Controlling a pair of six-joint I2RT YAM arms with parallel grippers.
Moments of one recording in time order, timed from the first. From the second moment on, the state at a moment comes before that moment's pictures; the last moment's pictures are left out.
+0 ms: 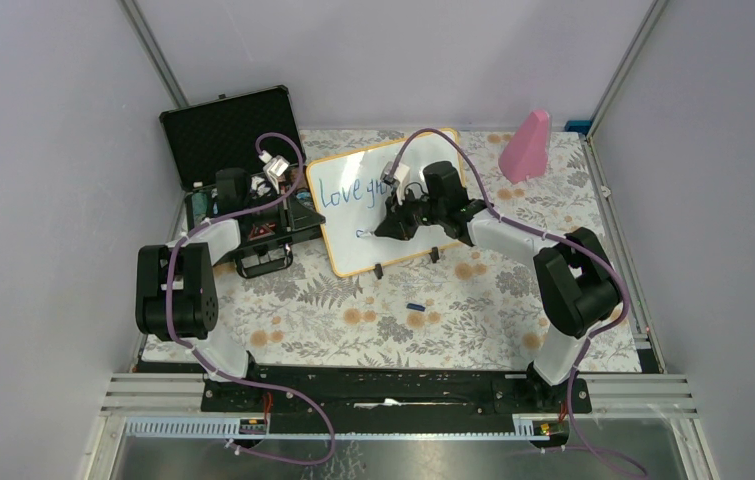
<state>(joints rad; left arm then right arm) 0.05 1.65 0.91 0.14 1.20 -0.11 0.56 1.77 1.16 0.04 -0.68 -0.10</state>
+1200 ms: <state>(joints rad) 0.05 1.65 0.92 0.14 1.20 -0.11 0.54 1.76 1.20 -0.05 -0.67 -0.13</state>
